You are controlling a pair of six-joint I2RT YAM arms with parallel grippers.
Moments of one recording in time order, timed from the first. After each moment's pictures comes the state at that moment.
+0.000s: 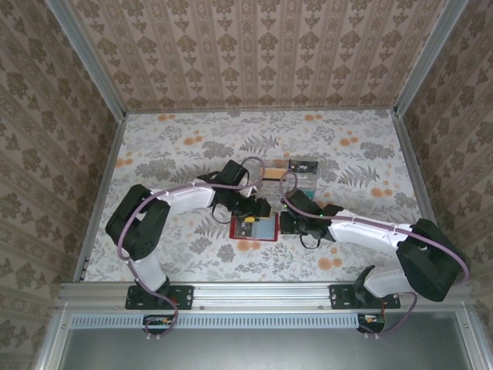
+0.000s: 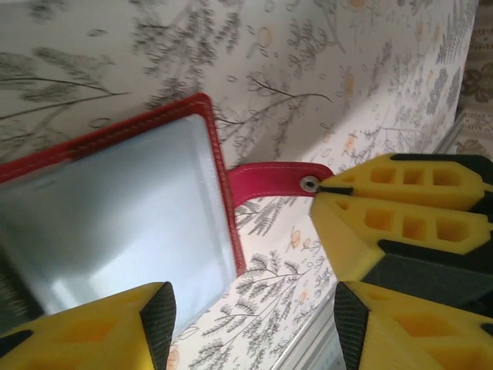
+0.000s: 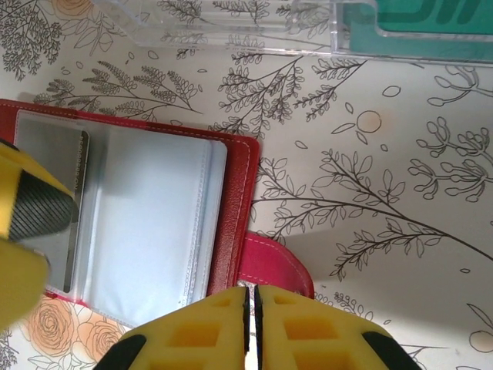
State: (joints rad) left arm -0.70 1.73 1.00 -0.36 0.70 -0.59; right arm 0.75 1.36 0.67 -0.32 0.06 0.74
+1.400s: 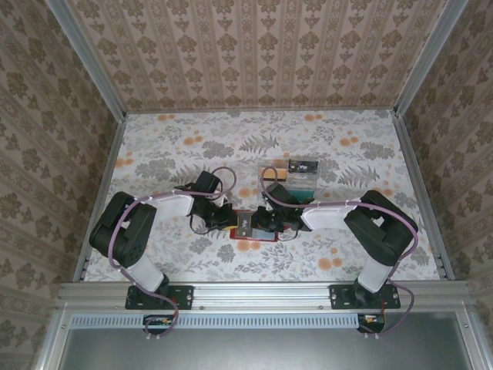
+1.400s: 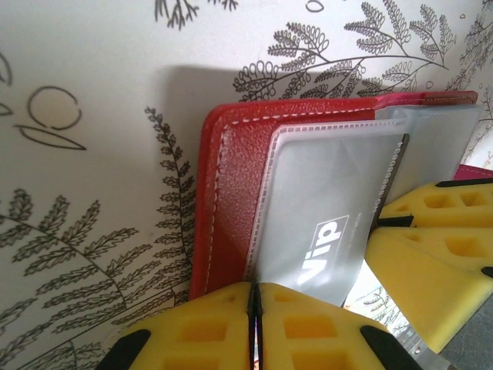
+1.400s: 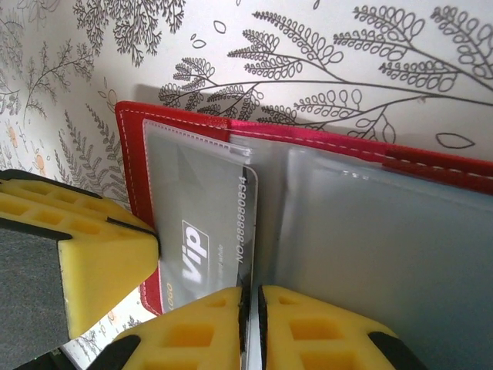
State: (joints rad) left arm -0.55 1.64 0.77 -0.37 0.60 -0.59; right arm 0.76 1.72 0.79 0.02 -0.30 0.95
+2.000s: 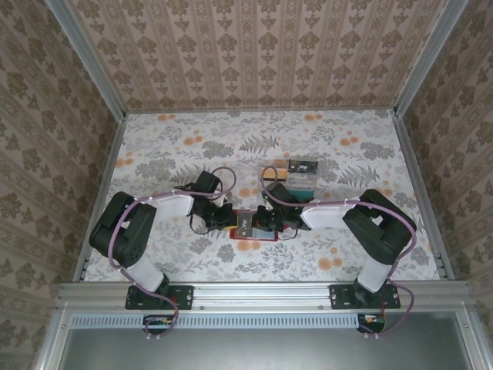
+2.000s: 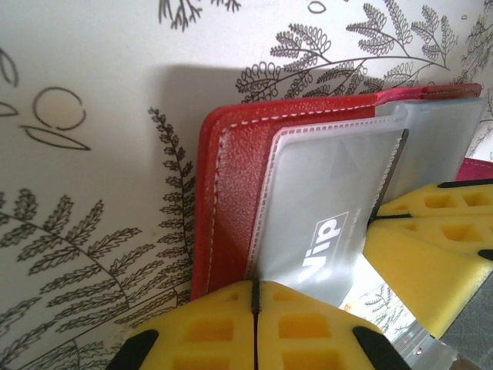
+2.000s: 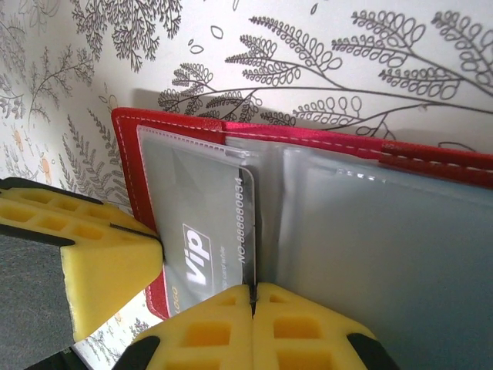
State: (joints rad) left arm -0.55 1.64 0.77 -0.37 0.59 -0.60; right arm 0.74 1.73 0.79 0.03 -0.32 0.96
